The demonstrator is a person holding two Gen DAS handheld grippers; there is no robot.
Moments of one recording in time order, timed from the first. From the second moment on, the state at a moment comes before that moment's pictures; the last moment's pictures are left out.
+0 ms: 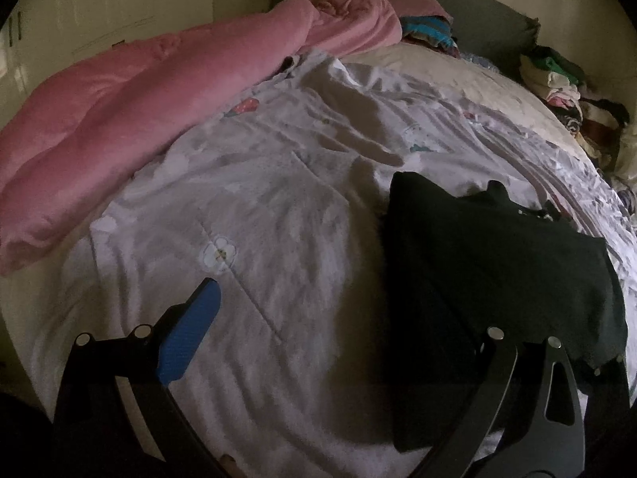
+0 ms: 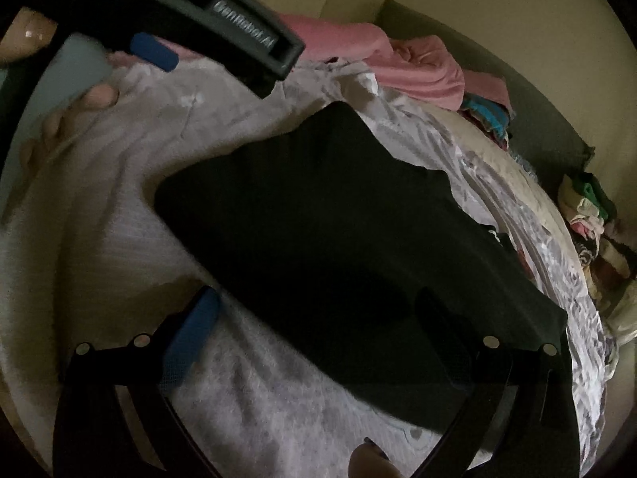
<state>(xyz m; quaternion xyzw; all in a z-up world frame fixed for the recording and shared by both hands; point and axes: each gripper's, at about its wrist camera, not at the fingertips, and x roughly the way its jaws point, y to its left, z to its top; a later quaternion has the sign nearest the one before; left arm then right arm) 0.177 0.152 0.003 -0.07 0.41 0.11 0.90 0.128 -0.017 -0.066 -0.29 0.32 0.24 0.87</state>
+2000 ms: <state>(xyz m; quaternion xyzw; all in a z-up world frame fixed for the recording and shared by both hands) 0.232 -0.022 0.062 -0.13 0.42 -0.11 0.89 0.117 -0.179 0.011 -0.09 0.17 0.13 0.97</state>
